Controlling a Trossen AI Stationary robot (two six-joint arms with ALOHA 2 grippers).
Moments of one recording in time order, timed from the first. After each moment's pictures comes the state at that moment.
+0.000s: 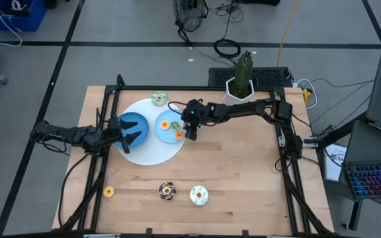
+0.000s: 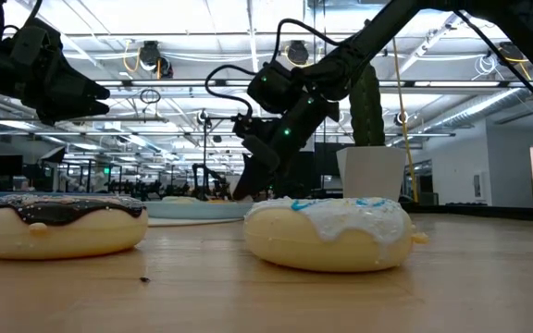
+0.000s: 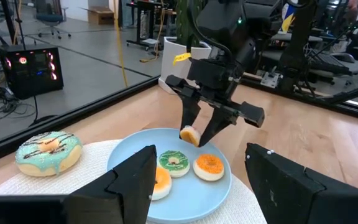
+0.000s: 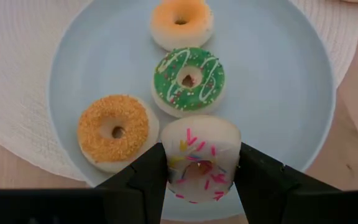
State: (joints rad) left arm -0.21 0.06 0.12 -0.23 -0.63 -0.27; right arm -0.29 2.08 1.35 -0.10 -0.11 -0.08
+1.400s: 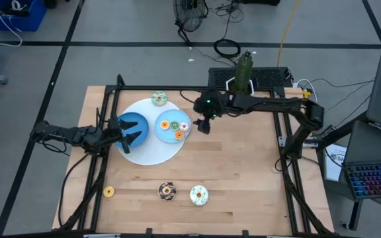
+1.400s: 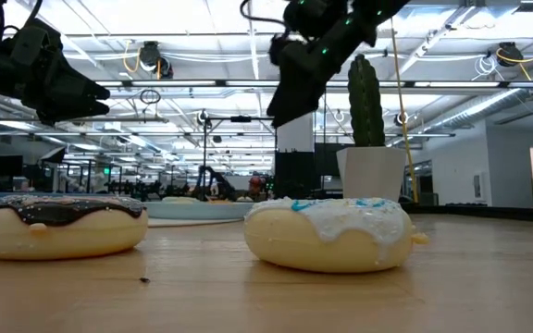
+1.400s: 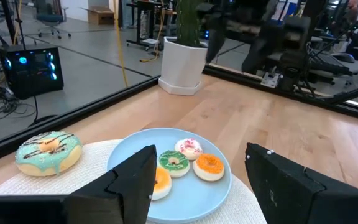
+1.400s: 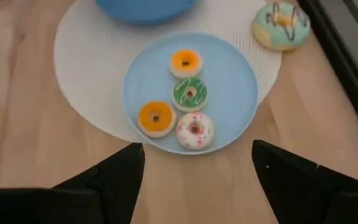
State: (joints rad) left arm -0.21 0.06 0.12 -0.23 -0.63 -0.27; right arm -0.29 1.71 1.35 -0.44 -0.11 -0.06
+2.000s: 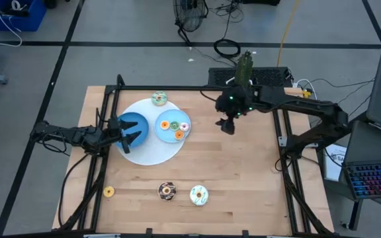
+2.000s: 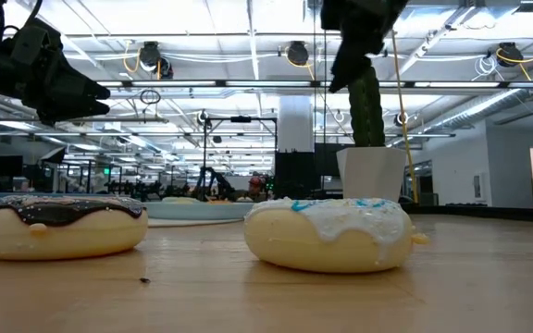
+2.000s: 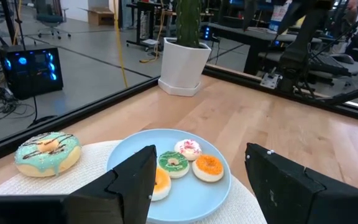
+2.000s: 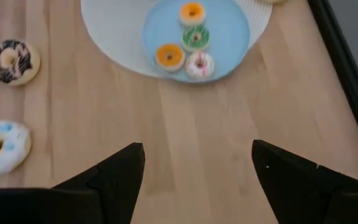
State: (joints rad) left arm -0.21 0.06 0.12 -0.23 -0.63 -0.27; right arm -0.29 1.42 1.35 -0.85 -0.11 -0.07
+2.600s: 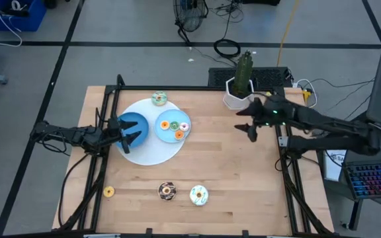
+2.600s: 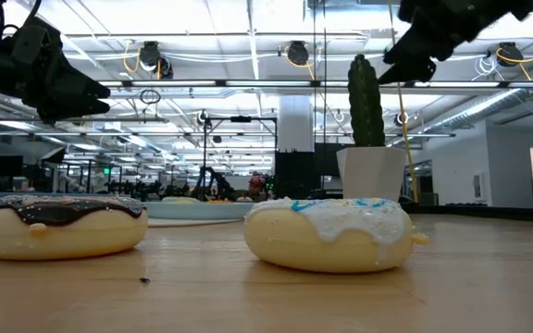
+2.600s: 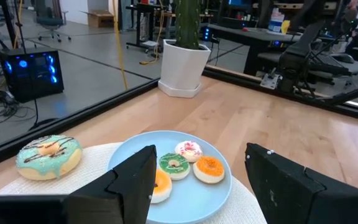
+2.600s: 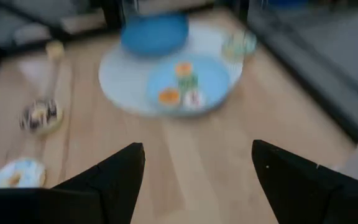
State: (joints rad) left arm -0.21 0.06 0.12 -0.22 -0.63 -0.25; right arm -0.31 0.80 0.74 -0.43 -0.10 0.07
